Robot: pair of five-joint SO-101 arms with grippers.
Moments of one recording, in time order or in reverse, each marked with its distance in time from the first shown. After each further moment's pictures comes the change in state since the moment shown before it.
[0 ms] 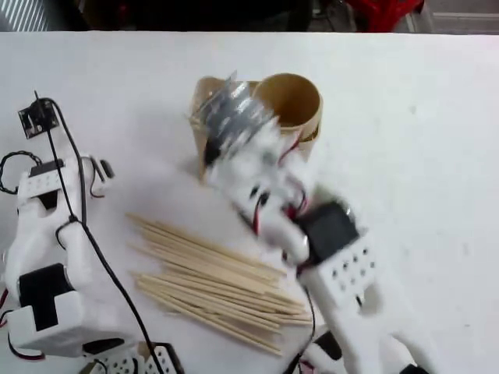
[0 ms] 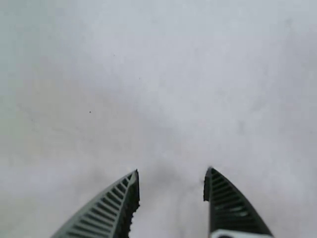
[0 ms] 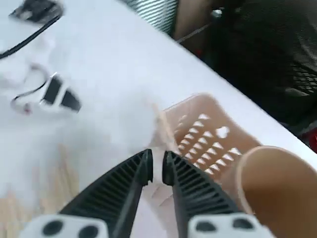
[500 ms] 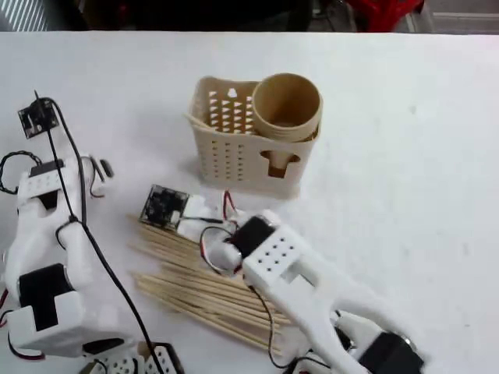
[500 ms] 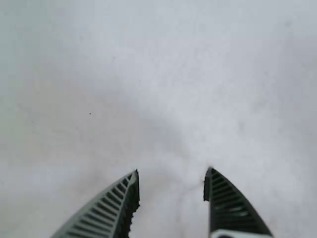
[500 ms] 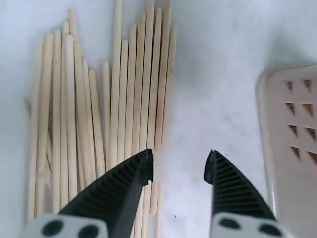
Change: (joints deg) left arm 0.0 0.0 0.0 -0.4 0.0; right arm -8.5 16.3 26.7 -10.4 9.1
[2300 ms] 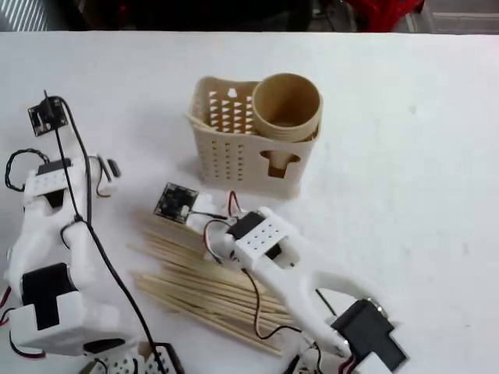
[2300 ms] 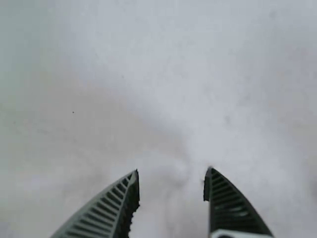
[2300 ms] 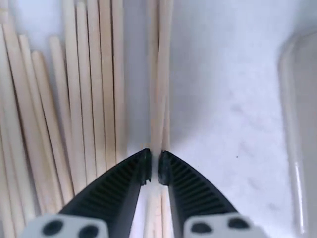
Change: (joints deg) left arm 2.1 0.0 0.4 -0.1 0.0; right arm 5.4 12.7 2.1 -10.0 0.3
